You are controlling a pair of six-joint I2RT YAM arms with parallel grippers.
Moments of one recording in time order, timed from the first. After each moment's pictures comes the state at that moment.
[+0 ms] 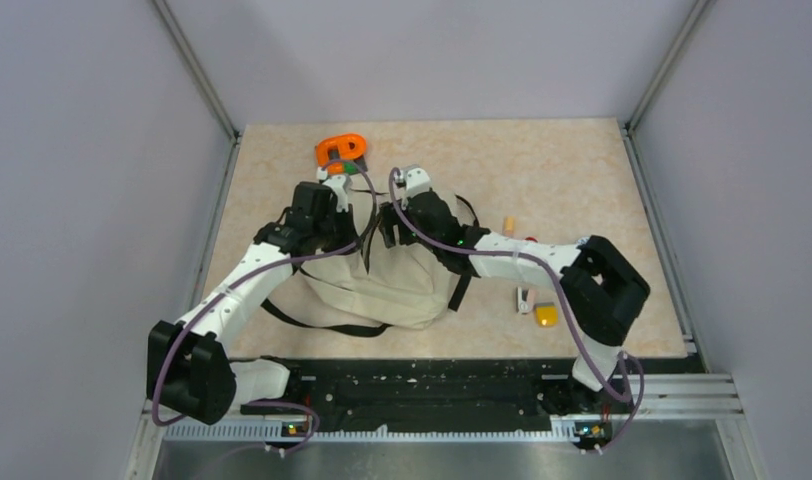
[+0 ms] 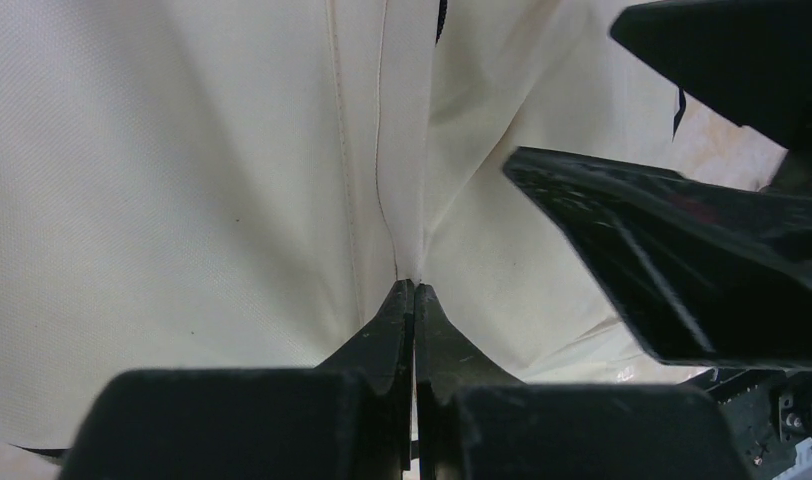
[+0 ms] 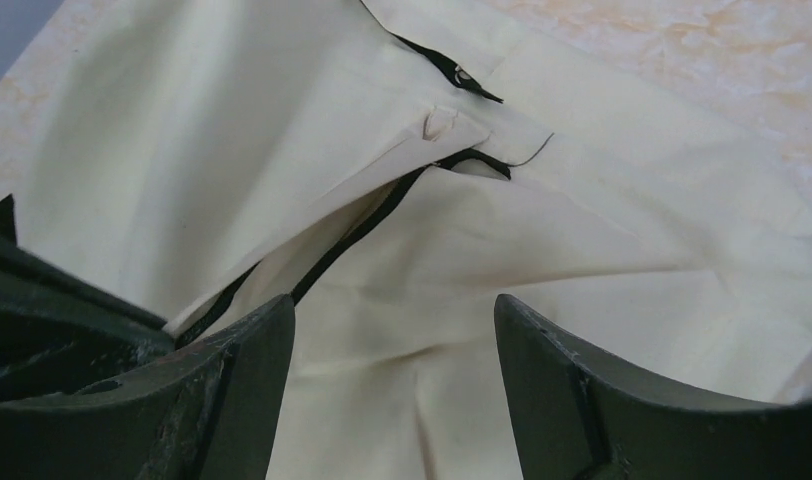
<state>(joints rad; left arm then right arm) -0.34 1.25 0.94 -0.47 0.19 -0.32 0.89 1.72 1.13 0.20 0.23 0.29</state>
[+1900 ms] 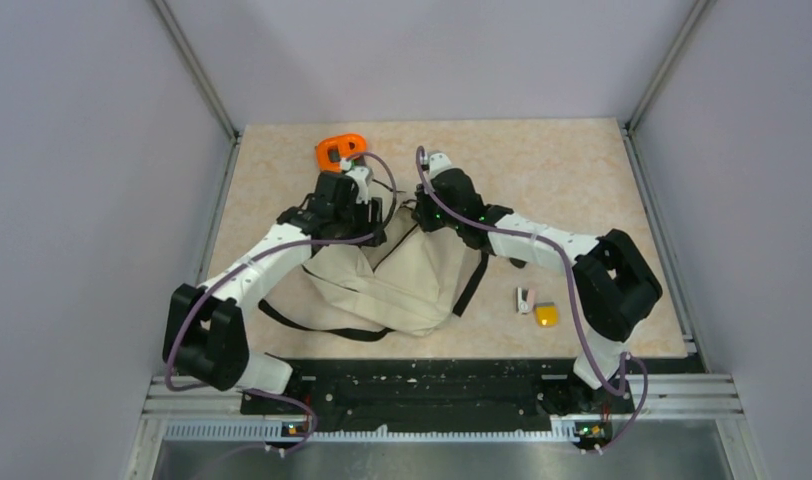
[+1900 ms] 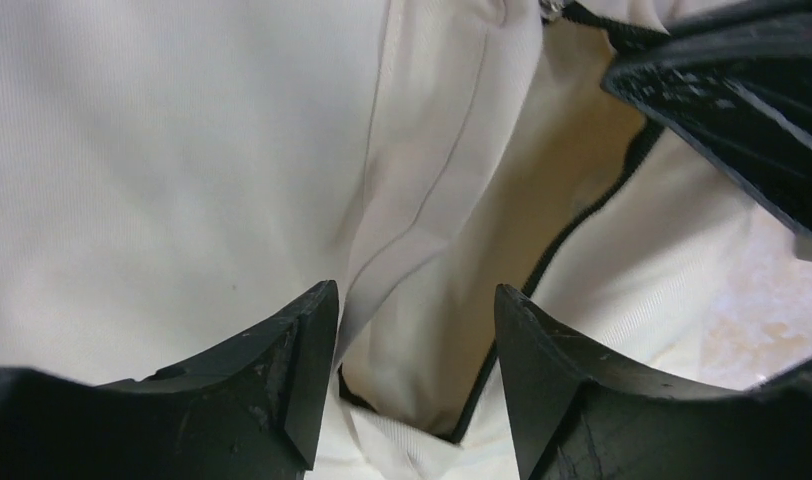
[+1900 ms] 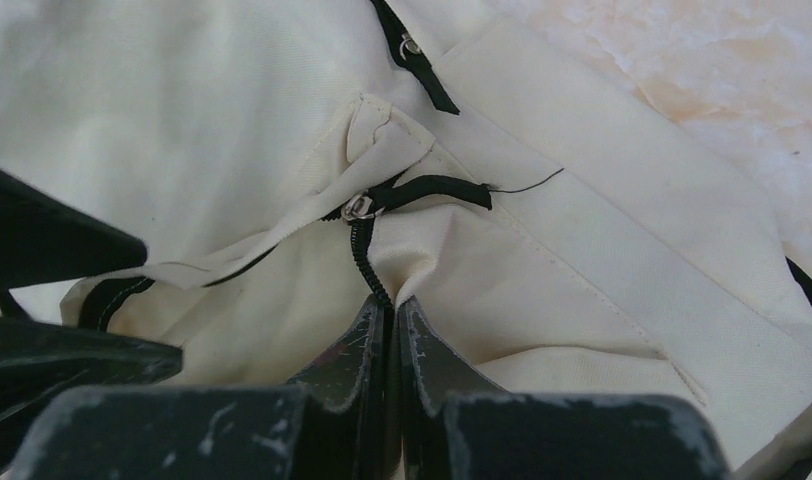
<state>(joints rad) -0.39 1.39 1.02 -0.42 0.18 -0.26 0.74 1.75 1.20 0.03 0.04 0.28</state>
